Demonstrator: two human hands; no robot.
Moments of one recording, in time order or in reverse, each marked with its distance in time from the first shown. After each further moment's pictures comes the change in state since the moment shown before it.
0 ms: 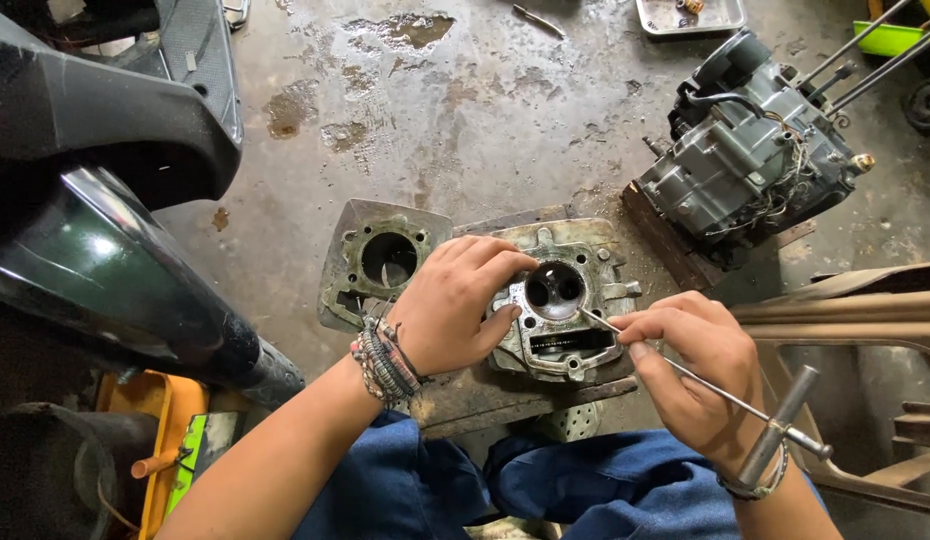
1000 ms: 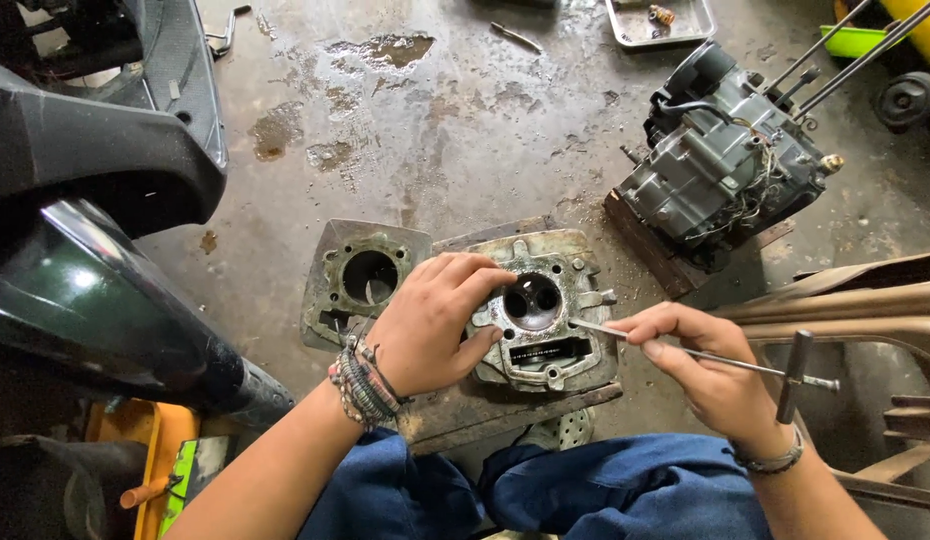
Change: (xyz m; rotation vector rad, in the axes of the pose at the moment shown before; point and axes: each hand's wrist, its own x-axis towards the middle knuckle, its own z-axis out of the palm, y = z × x) left_hand 0.002 0.005 -0.002 0.024 -0.064 -0.015; right_hand -0.017 0.073 -0.013 0.657 -0.158 0.241
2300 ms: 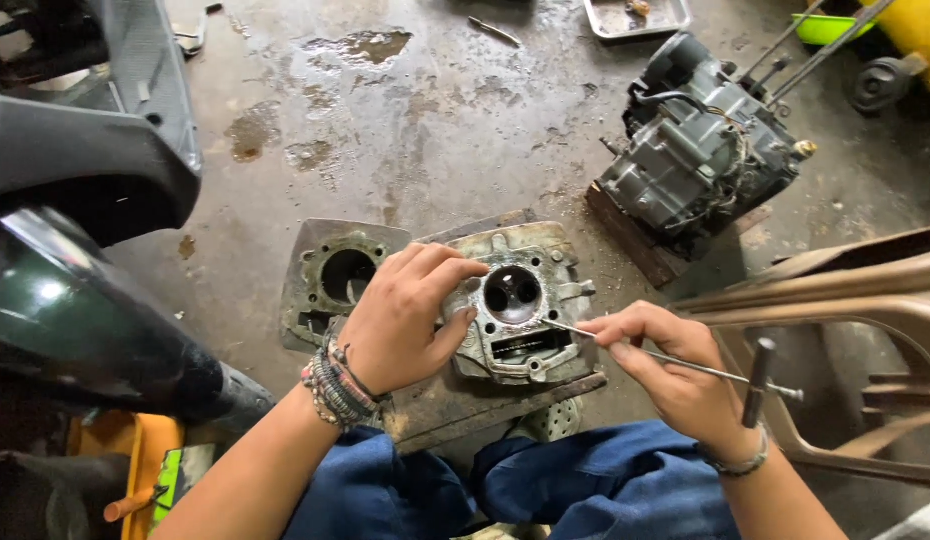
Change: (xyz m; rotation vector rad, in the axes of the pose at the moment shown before) left_hand 0.004 0.008 -0.011 -0.030 0.083 -0.018; right_hand -0.005 -0.021 0.022 -0.201 0.055 -0.128
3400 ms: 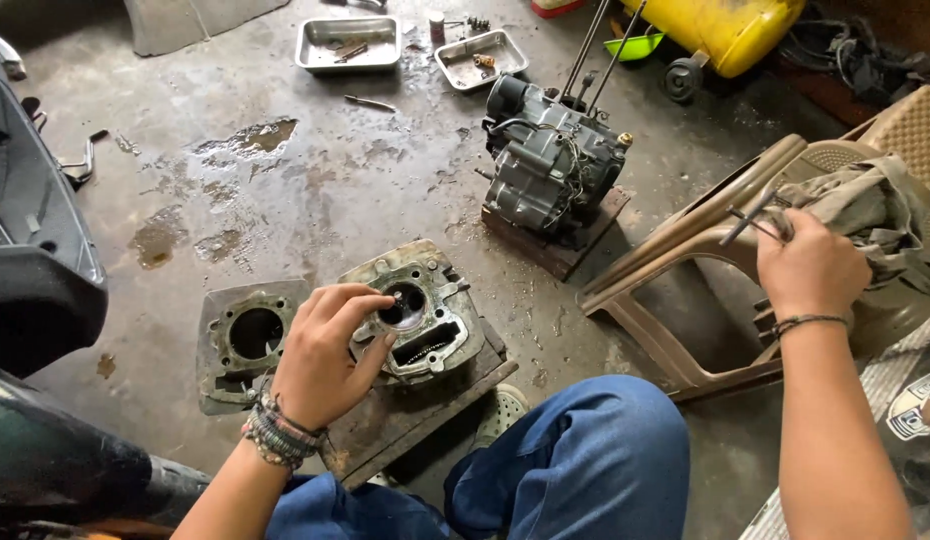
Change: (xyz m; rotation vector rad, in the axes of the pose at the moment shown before) left_hand -0.006 0.022 0.024 0.049 0.076 0.061; right_hand -0.110 0.120 -0.245 -1.757 0.786 0.518
